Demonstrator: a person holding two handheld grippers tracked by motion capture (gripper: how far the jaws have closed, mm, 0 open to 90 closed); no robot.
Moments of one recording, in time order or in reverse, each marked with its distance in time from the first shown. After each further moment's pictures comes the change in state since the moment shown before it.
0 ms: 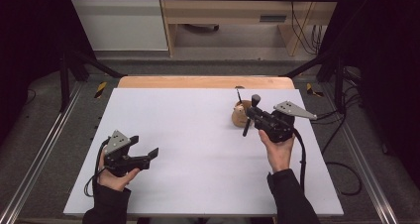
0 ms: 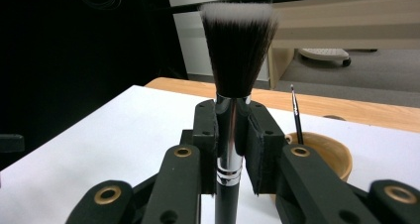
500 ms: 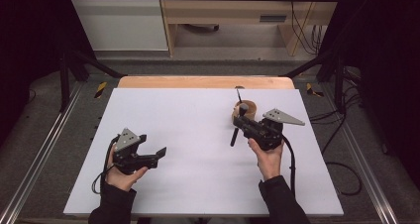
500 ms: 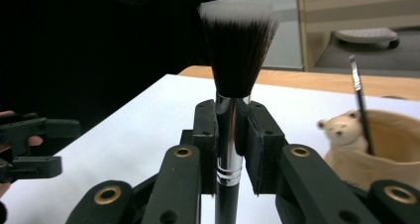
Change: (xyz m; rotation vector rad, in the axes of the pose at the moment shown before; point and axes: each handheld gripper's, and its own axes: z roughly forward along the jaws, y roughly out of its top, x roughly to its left) left arm -0.012 0.007 0.011 0.021 -0.020 0.019; right arm 0.018 -0.019 0.008 0.034 0.105 0.053
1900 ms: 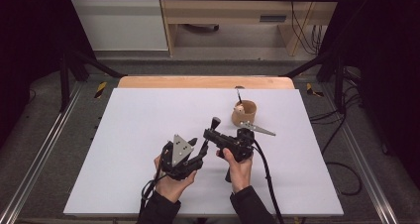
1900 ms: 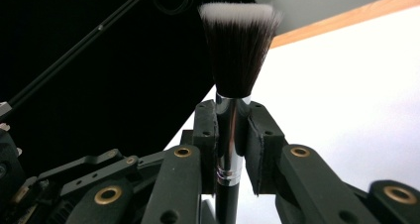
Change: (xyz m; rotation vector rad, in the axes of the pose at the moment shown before) left arm -0.116 0.030 0.047 -0.082 -0.017 0.116; right arm 0.041 -0.046 0.046 0.019 0.225 0.356
